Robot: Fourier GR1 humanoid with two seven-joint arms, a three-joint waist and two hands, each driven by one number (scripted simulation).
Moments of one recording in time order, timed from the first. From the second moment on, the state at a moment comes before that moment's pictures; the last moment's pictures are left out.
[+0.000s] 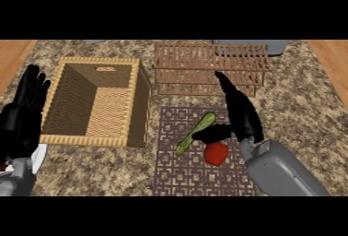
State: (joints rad) left arm -0.12 0.41 -0.04 -1.69 0.19 0.32 0.09; right arm -0.48 -0.29 0.53 -1.51 0.34 -0.32 0.72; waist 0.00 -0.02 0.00
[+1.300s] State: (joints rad) left arm -0.11 0.38 -0.01 -1.70 0.15 0.31 0.11; right arm -0.72 -0.09 0.66 -1.20 0.59 0.02 1.18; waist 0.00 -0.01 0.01
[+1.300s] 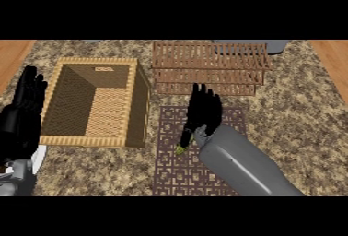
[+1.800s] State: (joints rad) left arm -0.10 0.36 0.00 -1.71 0.14 0.29 0.10; right arm -0.62 -0.06 0.62 -1.18 0.67 0.03 1.13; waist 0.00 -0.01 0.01
